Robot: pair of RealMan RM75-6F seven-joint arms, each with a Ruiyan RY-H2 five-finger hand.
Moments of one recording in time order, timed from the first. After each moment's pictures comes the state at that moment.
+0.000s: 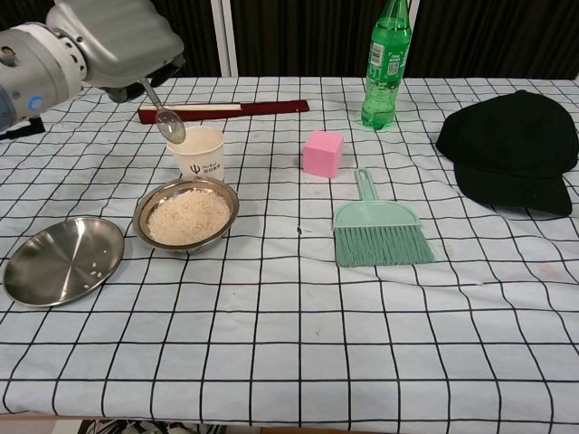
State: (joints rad) left arm -0.94 -1.49 -0.07 -1.51 1.02 1.21 1.21; right arm 0.07 -1.07 0.11 -1.70 -1.33 1.34 0.22
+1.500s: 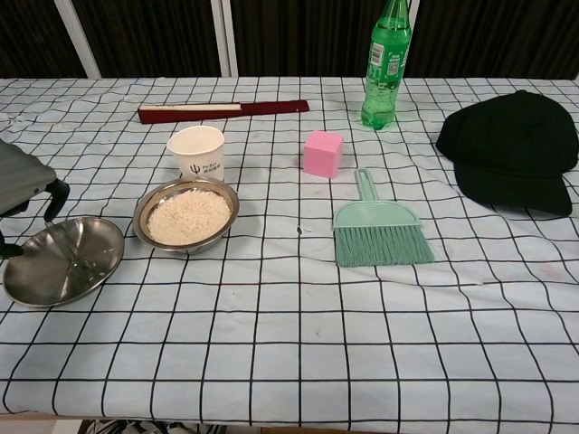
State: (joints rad) left arm -0.61 -1.44 0.09 -1.62 1.00 1.25 0.98; right arm 0.07 -1.07 0.11 -1.70 -1.33 1.35 0.21
